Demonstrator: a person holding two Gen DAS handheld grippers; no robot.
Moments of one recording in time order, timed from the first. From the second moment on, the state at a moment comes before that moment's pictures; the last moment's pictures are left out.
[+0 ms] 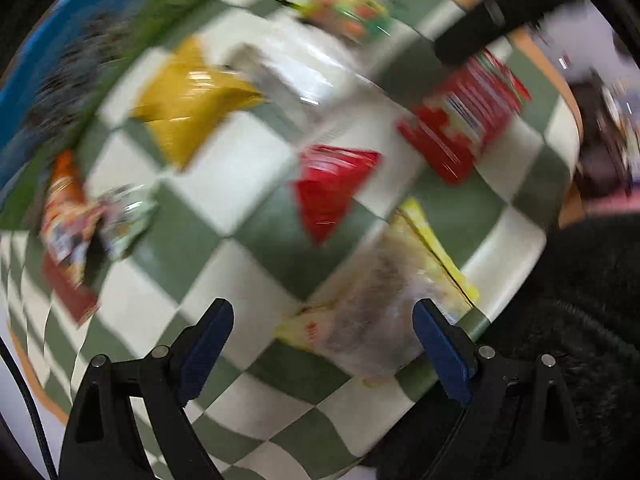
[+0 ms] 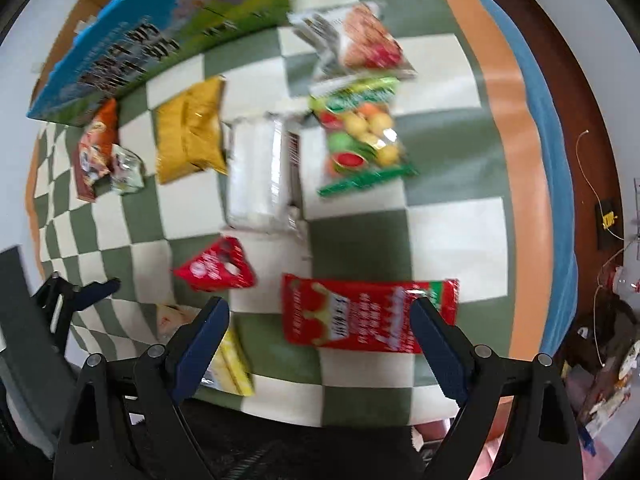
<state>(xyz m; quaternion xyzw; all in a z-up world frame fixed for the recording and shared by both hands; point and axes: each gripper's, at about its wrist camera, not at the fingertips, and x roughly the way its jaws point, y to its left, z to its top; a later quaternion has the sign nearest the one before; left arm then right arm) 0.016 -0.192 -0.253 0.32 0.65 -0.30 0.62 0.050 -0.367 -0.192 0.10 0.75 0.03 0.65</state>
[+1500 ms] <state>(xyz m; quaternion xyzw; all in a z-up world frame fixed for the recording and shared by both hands) 0.032 -0.178 -0.314 0.23 0.76 -0.12 0.60 0.116 -0.298 -0.265 0.08 0.76 0.07 0.64</state>
